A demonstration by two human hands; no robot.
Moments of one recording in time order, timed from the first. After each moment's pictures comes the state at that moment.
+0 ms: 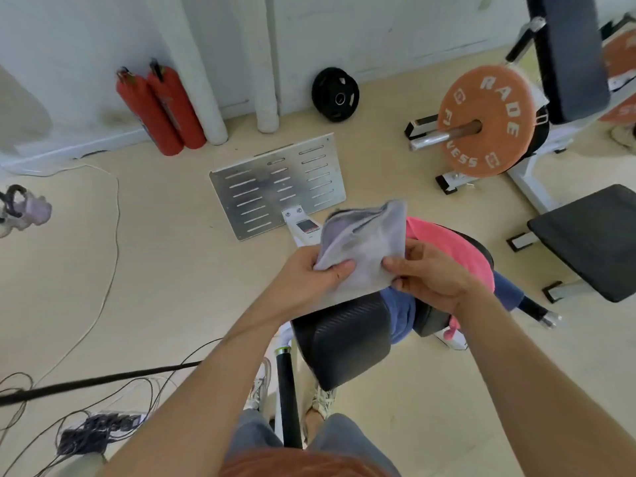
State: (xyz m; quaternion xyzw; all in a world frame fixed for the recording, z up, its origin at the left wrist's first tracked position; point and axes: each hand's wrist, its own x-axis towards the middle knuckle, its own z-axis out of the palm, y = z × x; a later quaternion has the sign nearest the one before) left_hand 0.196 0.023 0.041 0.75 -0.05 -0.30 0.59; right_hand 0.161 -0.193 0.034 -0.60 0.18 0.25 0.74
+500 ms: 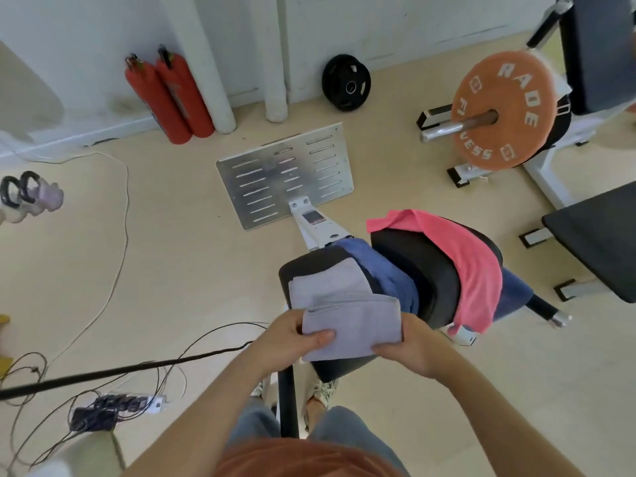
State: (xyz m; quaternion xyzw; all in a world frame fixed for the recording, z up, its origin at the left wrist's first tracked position) left_hand 0.137 0.060 -0.031 0.73 -0.01 -0.44 0.52; right_hand 0.084 -0.169 -0.018 -0.81 0.14 0.34 0.45
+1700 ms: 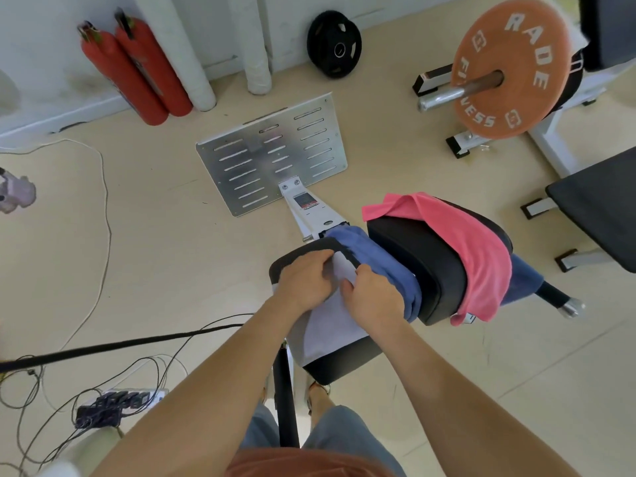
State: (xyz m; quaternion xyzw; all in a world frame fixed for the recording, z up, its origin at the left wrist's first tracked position) left_hand 0.230 -0.011 -0.100 0.90 -0.11 -0.33 0.25; right_hand 0.168 -0.128 -0.089 -0.93 0.22 0.22 0.21
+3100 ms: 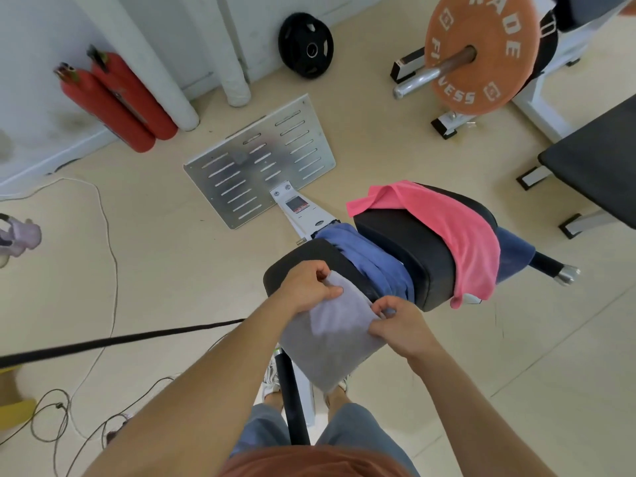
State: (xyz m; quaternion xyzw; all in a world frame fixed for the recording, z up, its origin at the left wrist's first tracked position) left_hand 0.225 -0.026 -0.094 0.85 -0.09 -0.42 0.31; right_hand 0.097 -0.166 -0.064 -0.69 0.40 0.23 0.55
